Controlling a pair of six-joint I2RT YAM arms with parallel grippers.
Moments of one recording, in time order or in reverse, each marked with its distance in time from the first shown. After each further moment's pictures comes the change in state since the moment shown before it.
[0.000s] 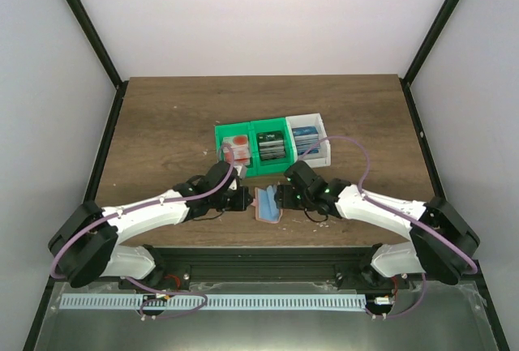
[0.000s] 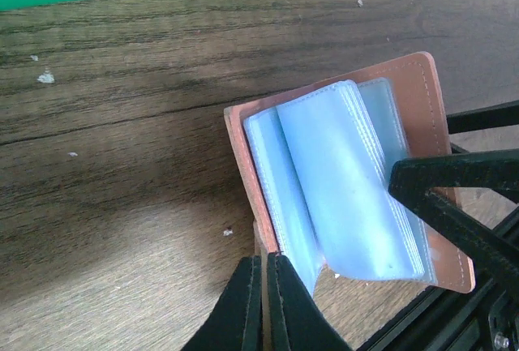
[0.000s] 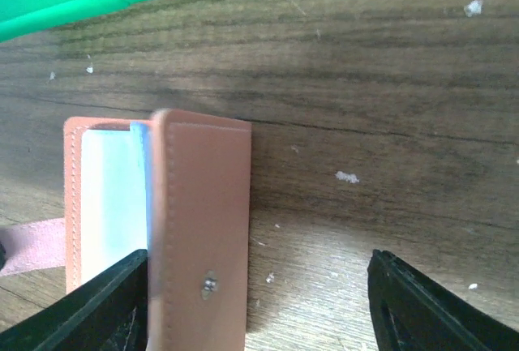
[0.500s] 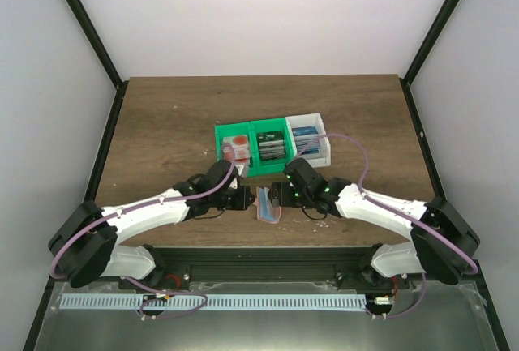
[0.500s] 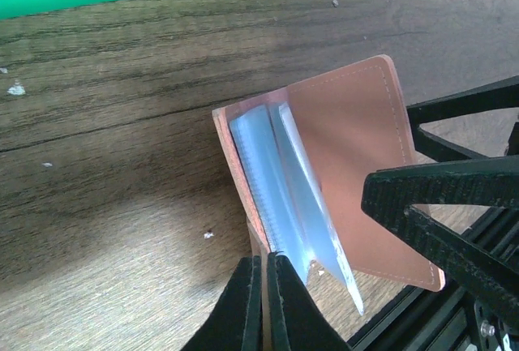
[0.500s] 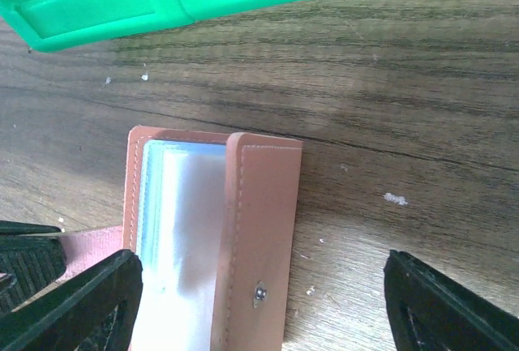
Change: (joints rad) left arm 0.000 0.000 0.016 -0.003 0.021 0.021; right arm 0.000 -0.002 0.022 0.036 -0.037 -0.037
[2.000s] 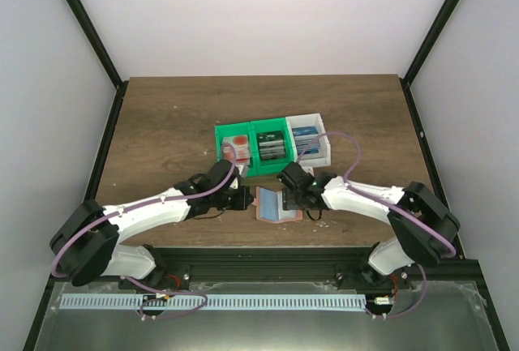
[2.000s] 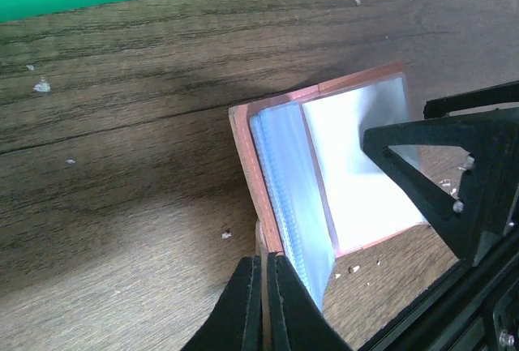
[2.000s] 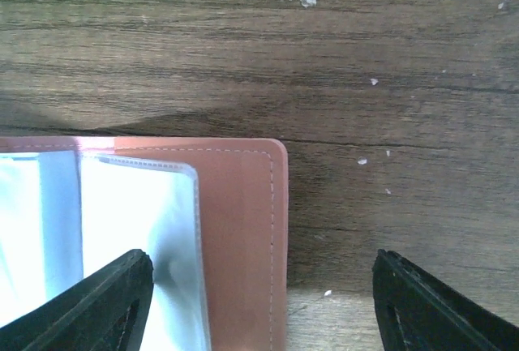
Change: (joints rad) left arm 0.000 0.011 0.010 -0.025 -0.023 0.003; right arm 0.000 0.158 0.072 -0.233 0.240 0.002
